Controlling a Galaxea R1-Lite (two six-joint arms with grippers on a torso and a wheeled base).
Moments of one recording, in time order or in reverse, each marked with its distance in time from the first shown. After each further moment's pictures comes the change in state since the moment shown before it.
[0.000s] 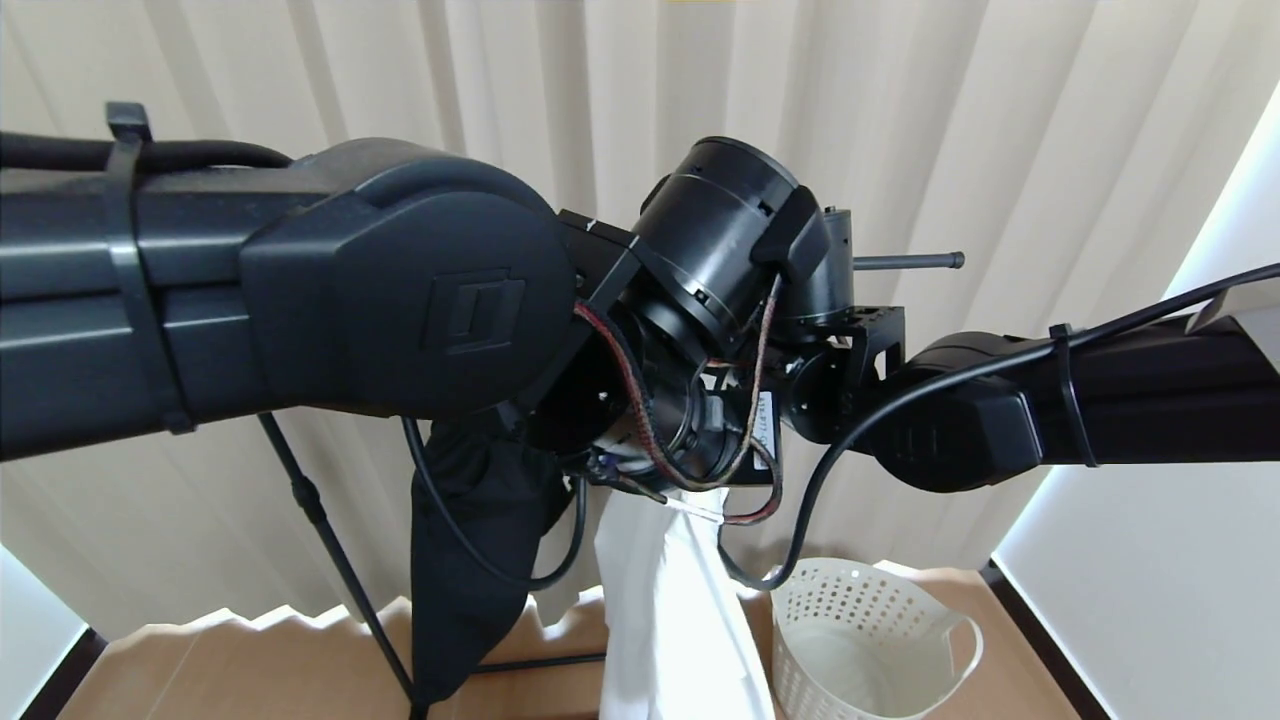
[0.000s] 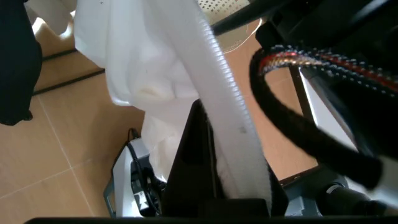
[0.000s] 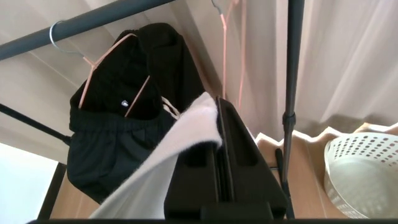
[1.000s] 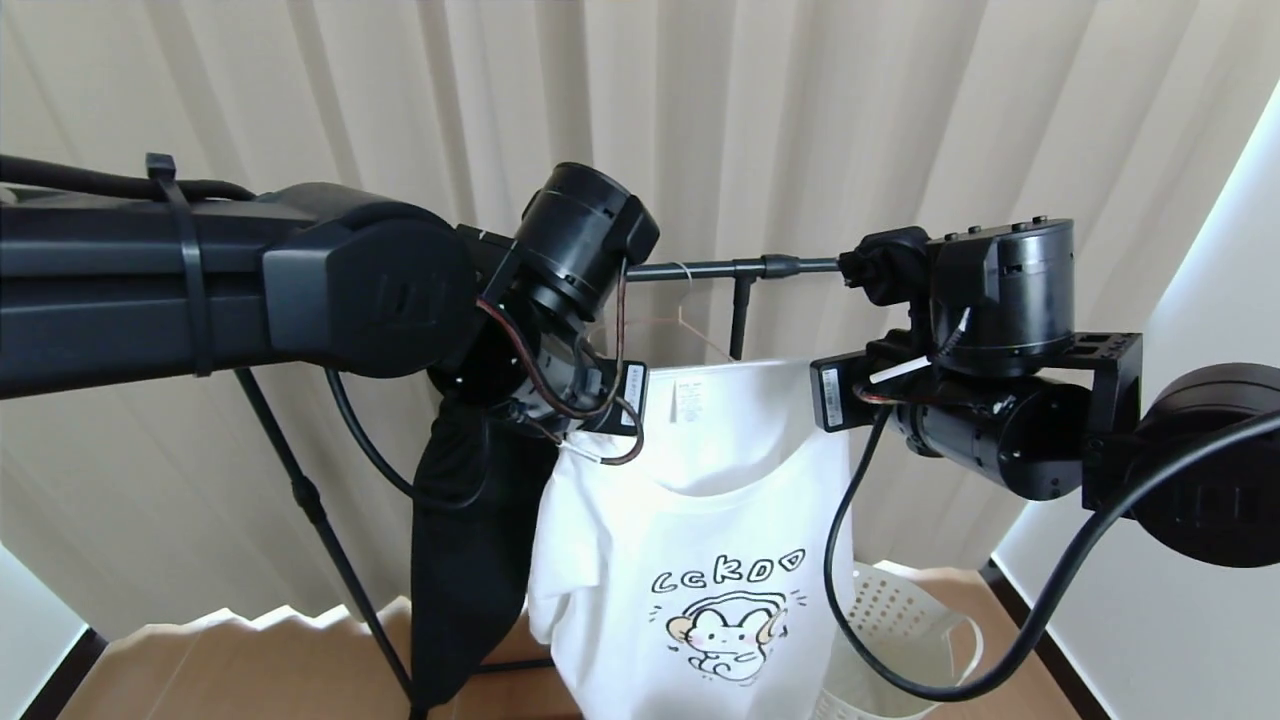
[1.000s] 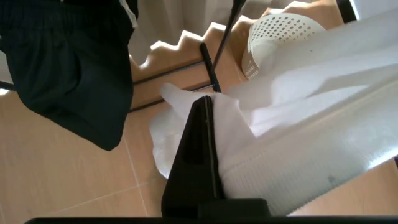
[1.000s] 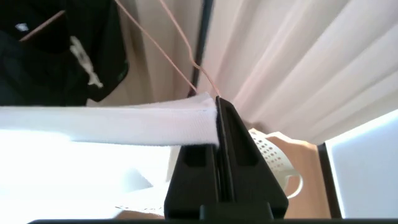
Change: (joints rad) left arm 0.220 -0.017 0.131 -0.132 0.107 0.278; right arm -0.103 -0.307 0.394 0.000 -0.018 -0.427
